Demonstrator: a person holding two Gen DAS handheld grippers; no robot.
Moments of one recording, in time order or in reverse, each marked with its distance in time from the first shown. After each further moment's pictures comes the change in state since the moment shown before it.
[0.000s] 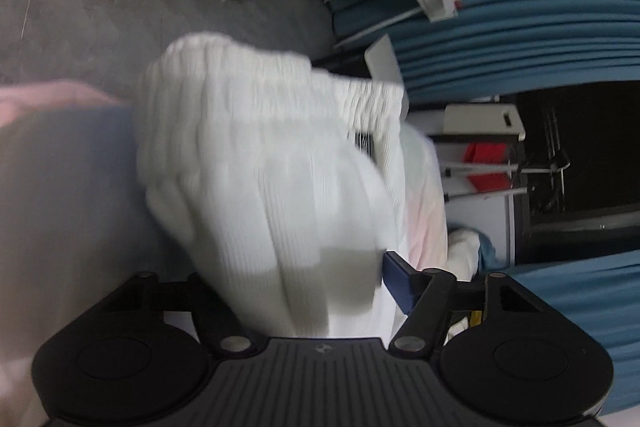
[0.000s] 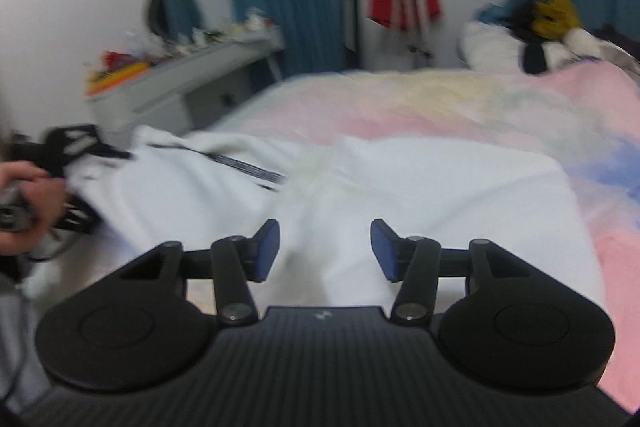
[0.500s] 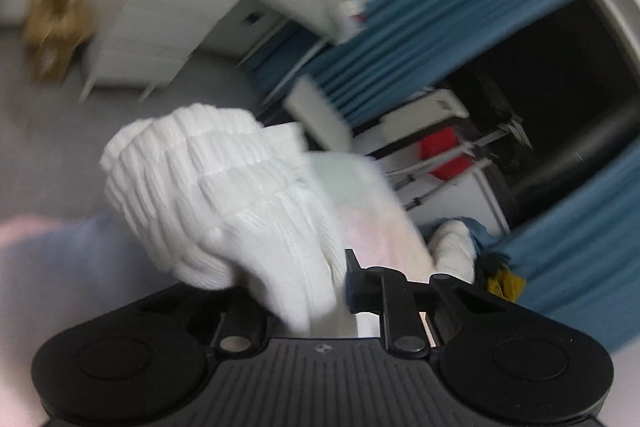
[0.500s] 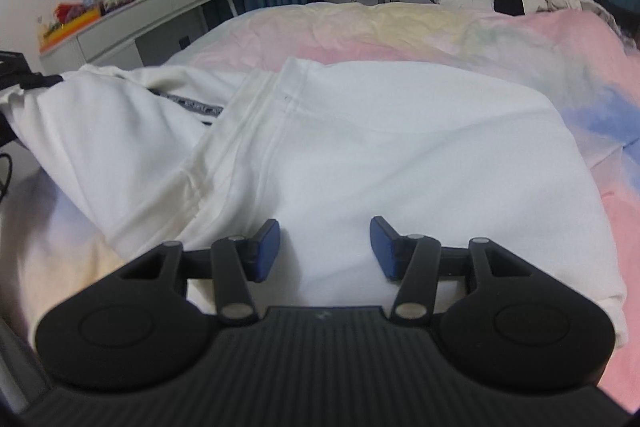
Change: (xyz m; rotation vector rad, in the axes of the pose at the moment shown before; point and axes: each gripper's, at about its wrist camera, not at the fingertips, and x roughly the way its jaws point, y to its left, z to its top) left arm -0.038 -0.091 -0.045 0.452 -0.174 -0.100; right arm 0.030 -0.005 -0.009 0.023 0.131 -0.079
